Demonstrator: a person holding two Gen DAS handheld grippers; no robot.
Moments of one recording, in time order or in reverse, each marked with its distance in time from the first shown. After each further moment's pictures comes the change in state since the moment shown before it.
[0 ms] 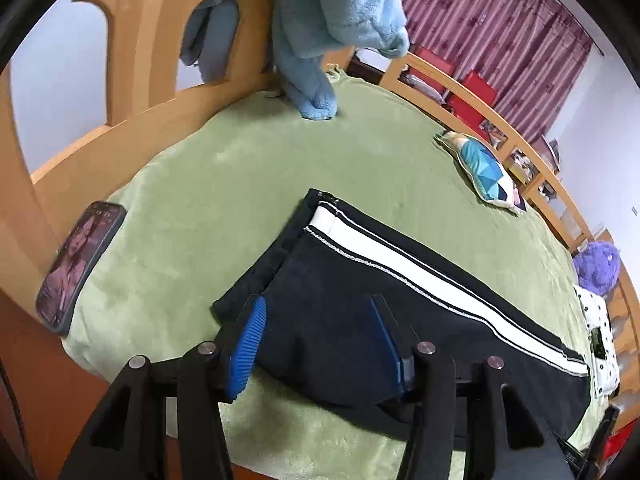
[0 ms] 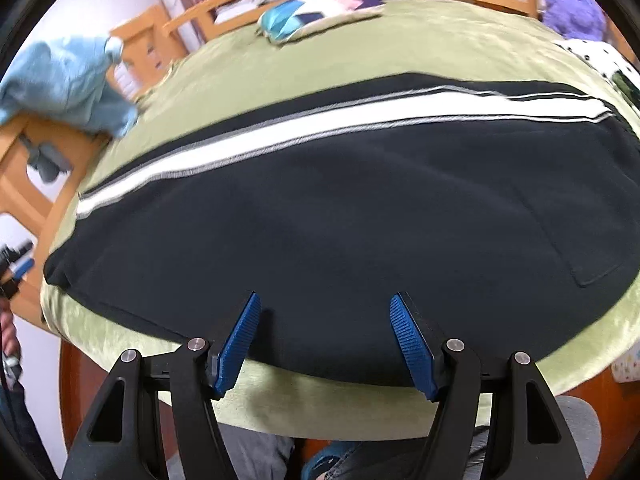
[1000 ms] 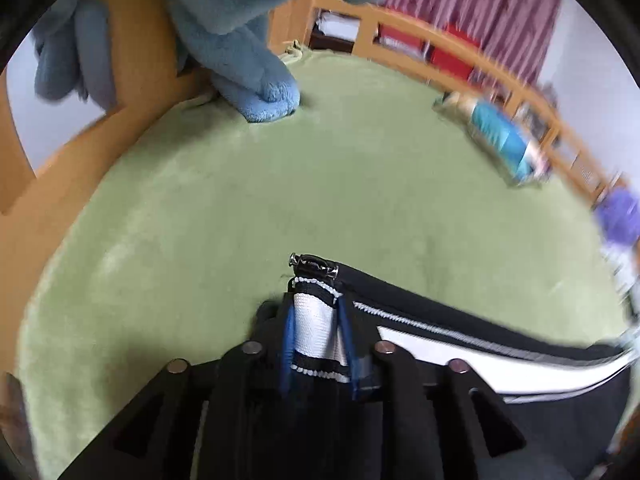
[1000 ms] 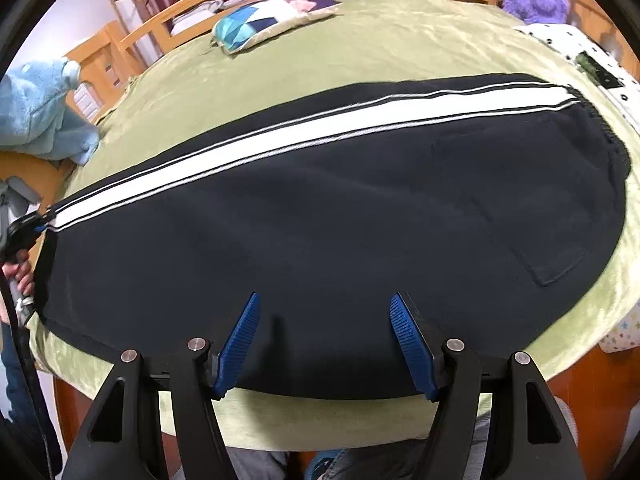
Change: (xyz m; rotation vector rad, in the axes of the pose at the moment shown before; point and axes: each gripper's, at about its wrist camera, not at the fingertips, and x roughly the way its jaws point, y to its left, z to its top) left arm 0.159 -0.047 0.093 0.247 0.084 0.101; right arm -0.004 -0.012 0.023 0.096 -0.021 -0.106
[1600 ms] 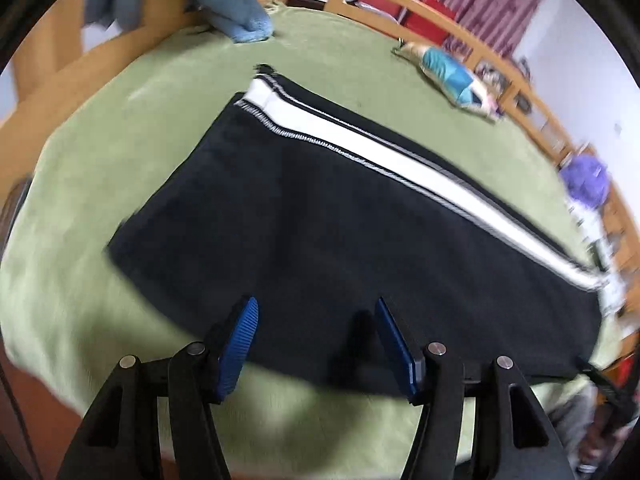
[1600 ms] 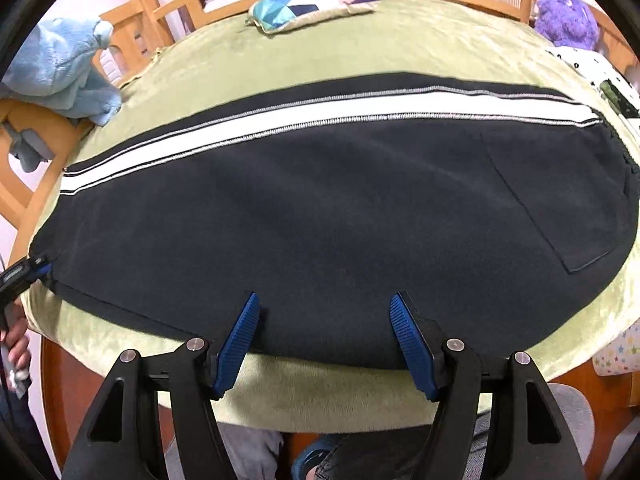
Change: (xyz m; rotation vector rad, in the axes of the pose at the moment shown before) left arm -0.104 -0.006 -0.155 -0.078 0.122 -0.210; right arm -0.002 0.026 -0.017 -0.095 -0.008 0.020
